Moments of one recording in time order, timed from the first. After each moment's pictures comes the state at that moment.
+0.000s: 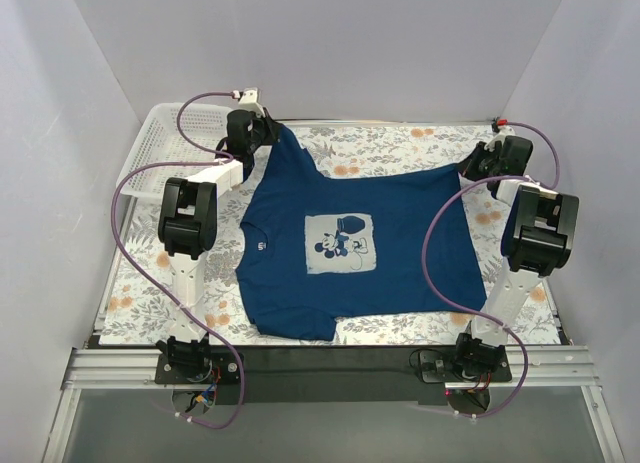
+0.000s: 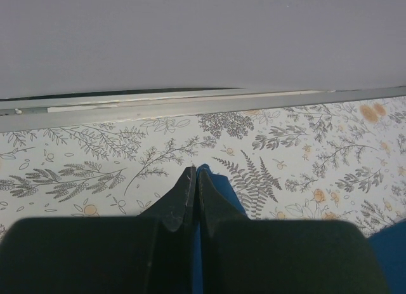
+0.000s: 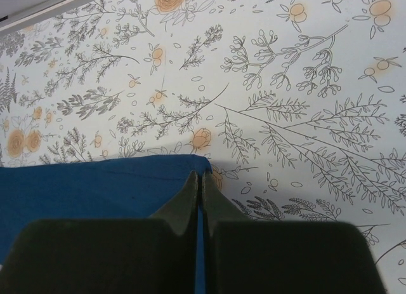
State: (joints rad) left arm -0.20 2.27 1.67 0.44 0.17 -0.31; right arm -0.24 2.00 1.28 0.20 -0.48 0.22
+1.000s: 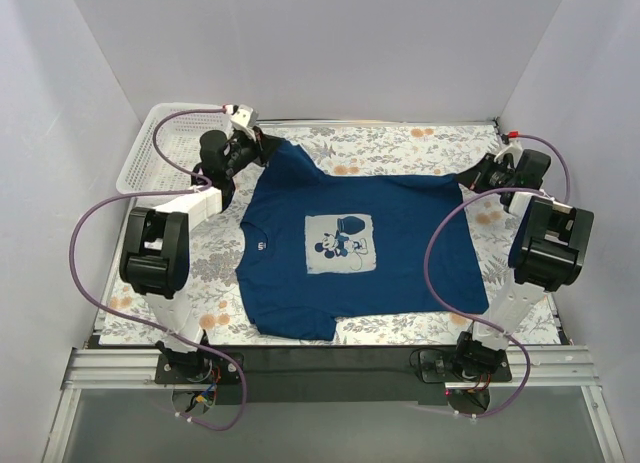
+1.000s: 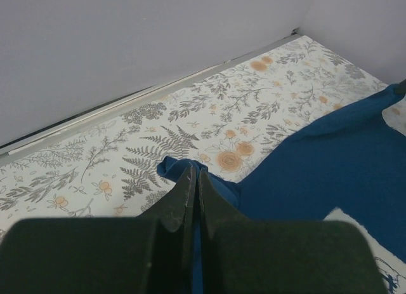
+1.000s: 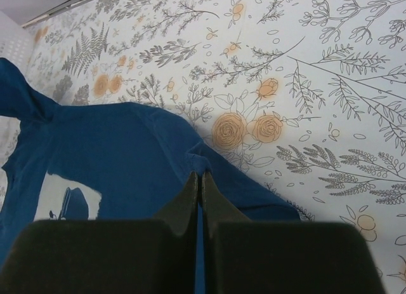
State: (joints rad) left arm -0.18 1.84 1.15 0.67 0.53 -0.14; right arm -0.33 1.89 1.11 0.24 -0.82 0.23
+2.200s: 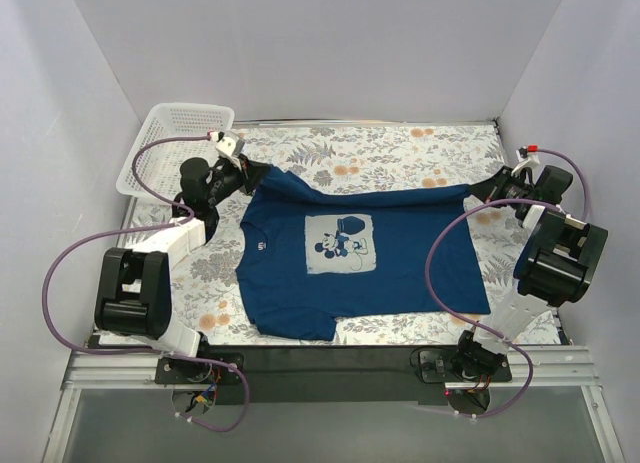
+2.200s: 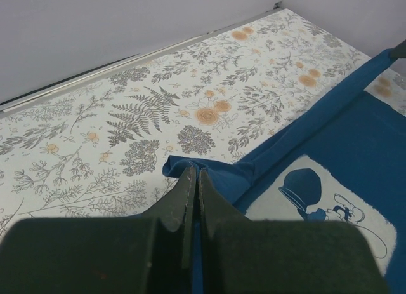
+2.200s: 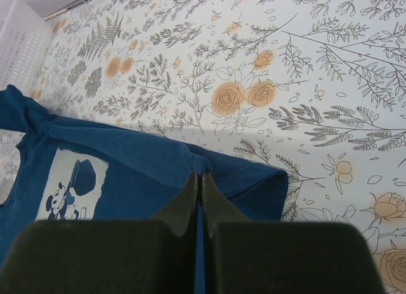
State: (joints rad) left arm -0.13 1.55 0.83 0.65 0.61 -0.10; right arm -0.46 1.78 0.98 0.25 -0.97 0.17
